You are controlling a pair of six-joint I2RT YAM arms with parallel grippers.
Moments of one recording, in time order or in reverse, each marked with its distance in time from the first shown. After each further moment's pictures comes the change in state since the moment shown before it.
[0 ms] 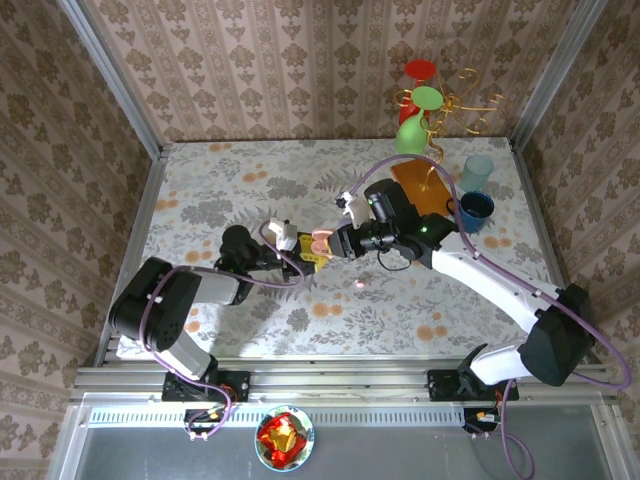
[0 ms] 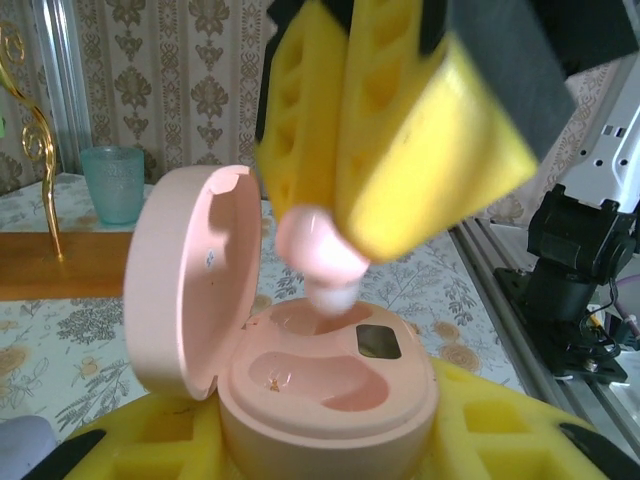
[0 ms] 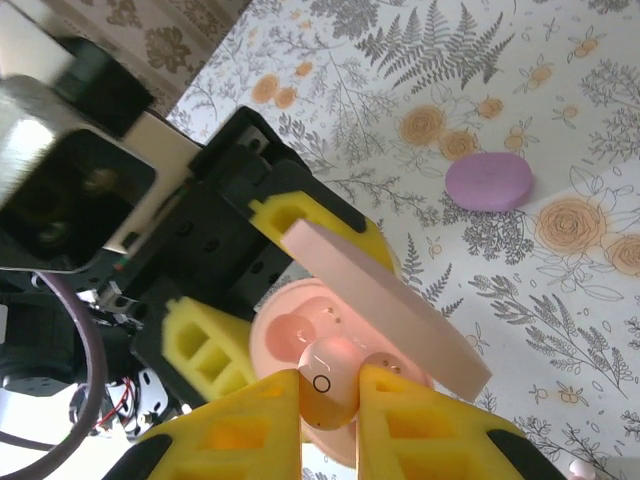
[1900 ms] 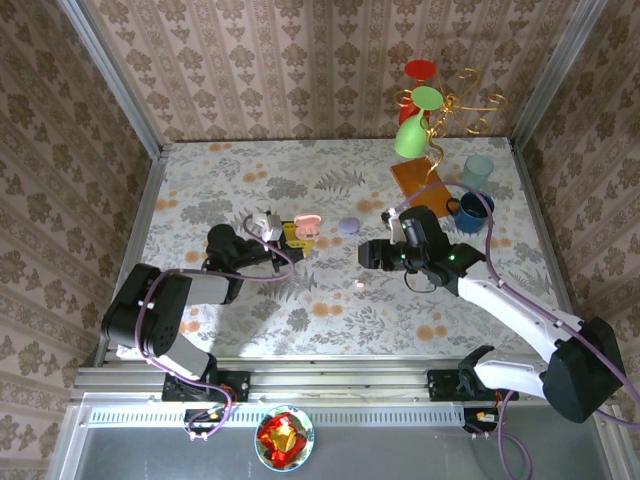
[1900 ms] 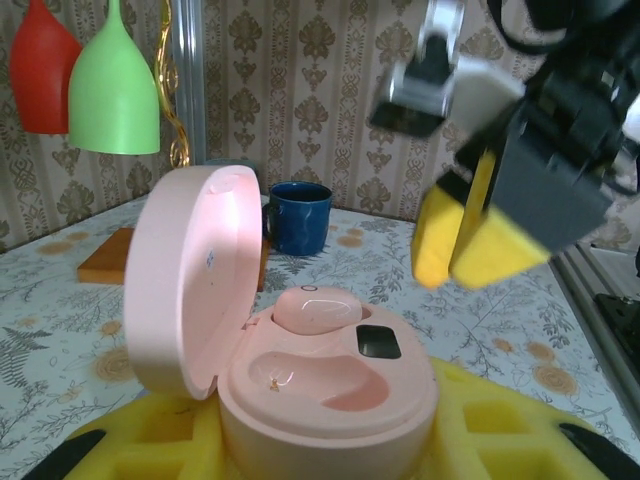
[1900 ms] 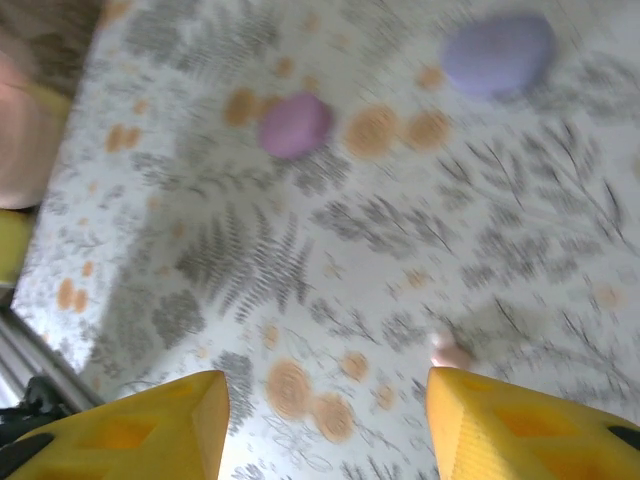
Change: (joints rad) left arm 0.106 -0.043 -0.026 0.000 -0.099 0.008; right arm -0.125 -0.228 -0.384 0.111 0.144 0.274
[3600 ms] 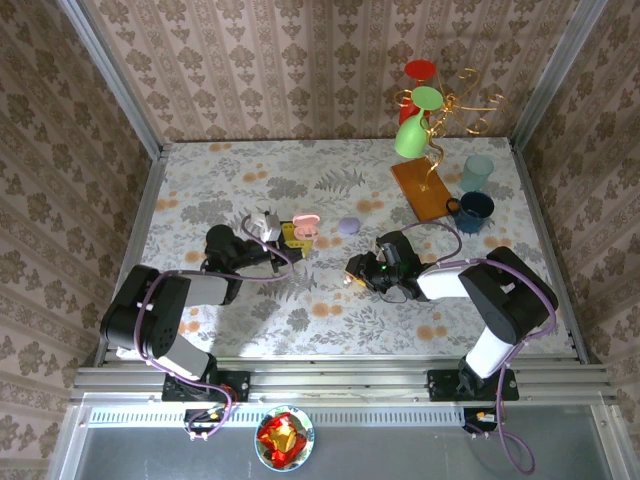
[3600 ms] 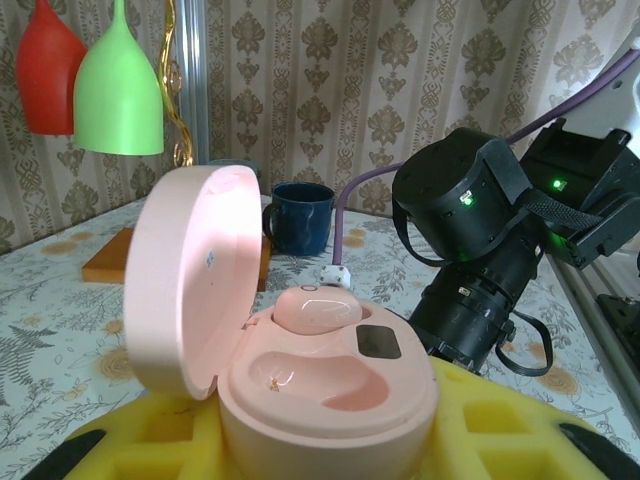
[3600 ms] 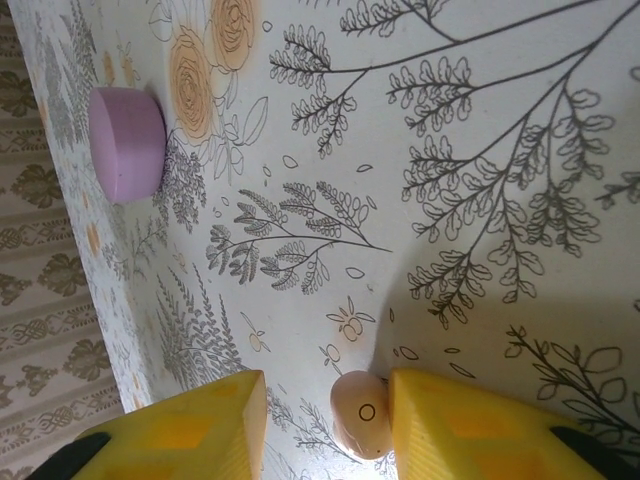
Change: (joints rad) left arm 0.008 -0.013 -0.010 0.000 0.001 0.000; right arm 0.003 0.491 -0.209 0.718 -0.109 0.558
